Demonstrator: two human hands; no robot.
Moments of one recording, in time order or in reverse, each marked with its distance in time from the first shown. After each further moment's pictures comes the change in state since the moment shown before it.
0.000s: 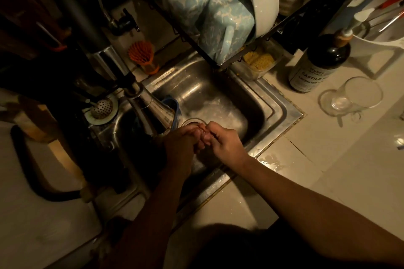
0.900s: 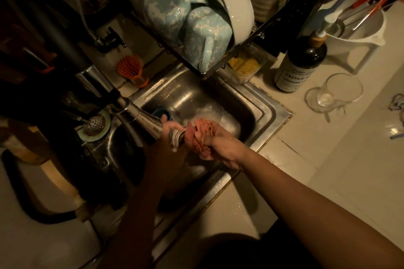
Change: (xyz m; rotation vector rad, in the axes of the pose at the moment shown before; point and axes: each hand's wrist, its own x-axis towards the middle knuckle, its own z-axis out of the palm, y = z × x) left_hand -0.003 0.018 -0.040 0.616 -0.101 0.544; right_hand 0.010 -0.026 -0.013 0.878 -0.184 0.615
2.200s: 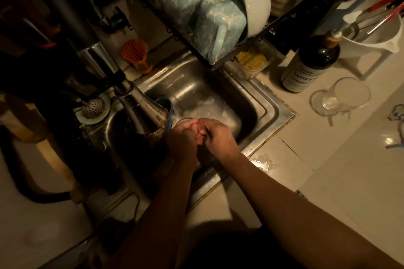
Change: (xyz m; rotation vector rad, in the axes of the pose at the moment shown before) left_hand 0.020 -0.016 0.082 -0.608 0.219 -0.677; right_hand 0.006 0.014 -0.004 -0.960 0.230 -0.555
